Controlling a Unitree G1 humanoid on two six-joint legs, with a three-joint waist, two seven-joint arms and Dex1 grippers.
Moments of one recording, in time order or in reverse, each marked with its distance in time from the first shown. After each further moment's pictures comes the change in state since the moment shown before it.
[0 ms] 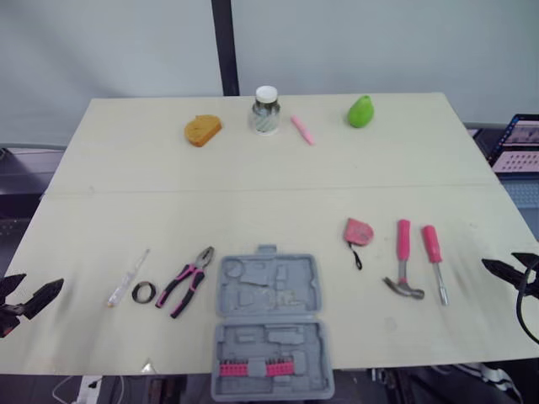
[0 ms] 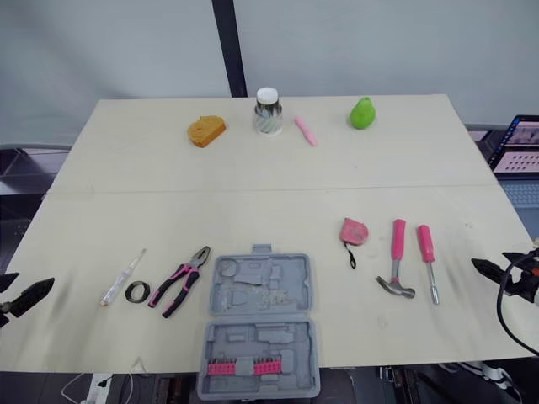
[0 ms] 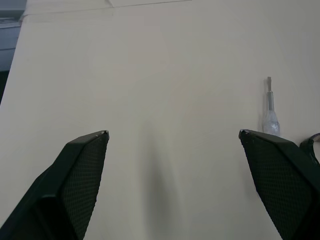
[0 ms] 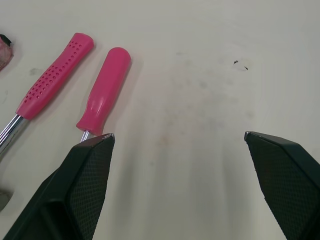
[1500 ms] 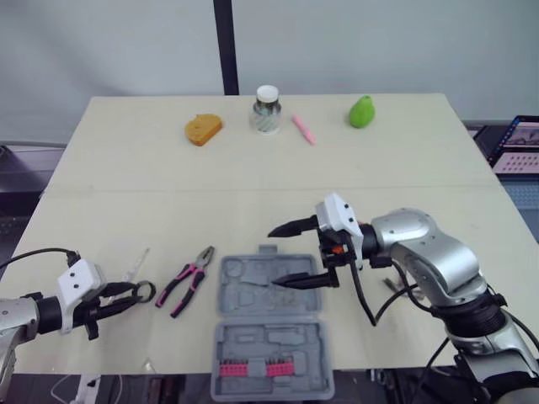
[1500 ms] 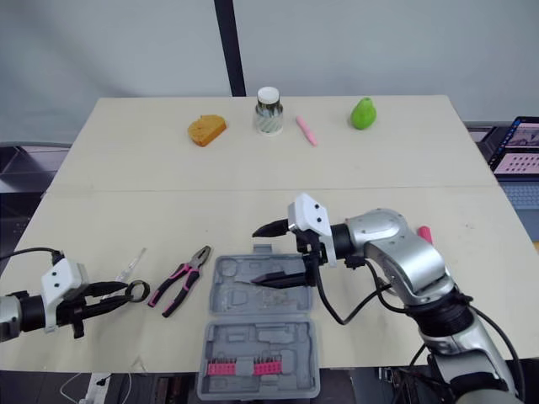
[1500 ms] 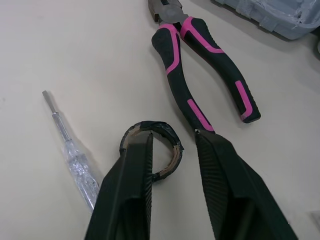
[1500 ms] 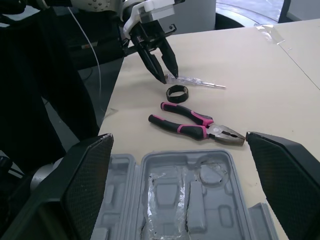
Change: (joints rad) left arm -0.001 0.101 -0.419 -0.245 0.120 -0.209 -0.214; right arm -0.318 0.431 0.711 -1.198 0.139 0.414 0.083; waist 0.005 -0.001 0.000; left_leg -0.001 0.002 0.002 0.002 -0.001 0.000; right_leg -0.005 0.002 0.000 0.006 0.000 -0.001
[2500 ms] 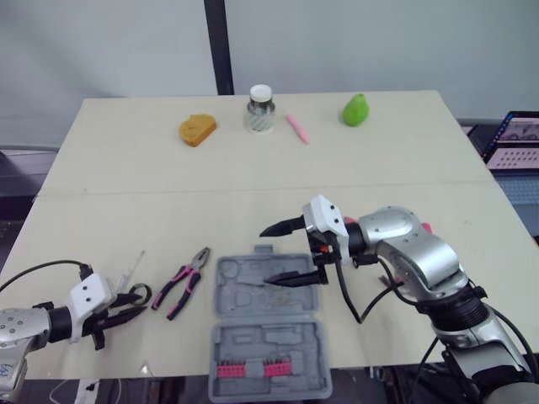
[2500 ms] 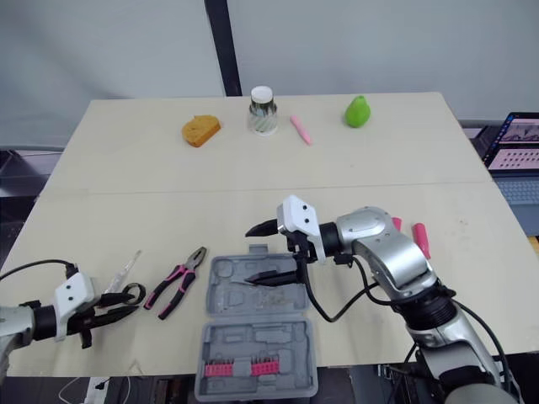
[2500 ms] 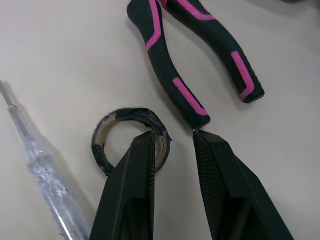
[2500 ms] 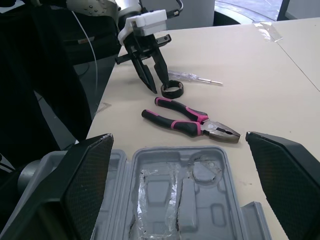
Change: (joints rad) left arm -0.009 -0.035 -0.092 0.125 0.090 -0.155 0.015; right arm -0.024 0.041 0.035 0.070 -0.063 -0.056 0.018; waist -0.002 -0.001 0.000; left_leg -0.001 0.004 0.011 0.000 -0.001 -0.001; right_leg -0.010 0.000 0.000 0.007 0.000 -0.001
